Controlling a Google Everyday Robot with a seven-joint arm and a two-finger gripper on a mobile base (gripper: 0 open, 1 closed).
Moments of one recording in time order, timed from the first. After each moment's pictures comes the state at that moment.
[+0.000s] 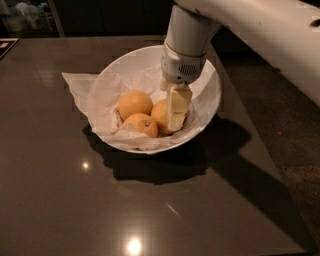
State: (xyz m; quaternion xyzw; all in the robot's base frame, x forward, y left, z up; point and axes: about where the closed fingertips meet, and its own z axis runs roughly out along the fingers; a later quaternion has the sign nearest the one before) arm 0.541 -0.027 0.884 -0.75 0.66 0.05 0.08
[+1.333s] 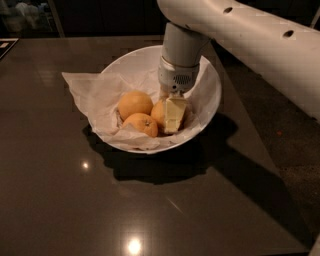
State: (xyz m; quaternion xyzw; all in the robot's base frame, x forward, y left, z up) arm 0.545 -0.024 0.850 -0.74 0.66 0.06 0.05
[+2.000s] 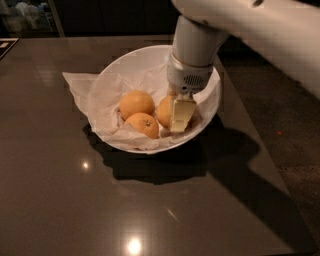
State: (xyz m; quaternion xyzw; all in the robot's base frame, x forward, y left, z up) arm 0.521 -0.034 0.877 -0.73 0.68 0.04 0.08
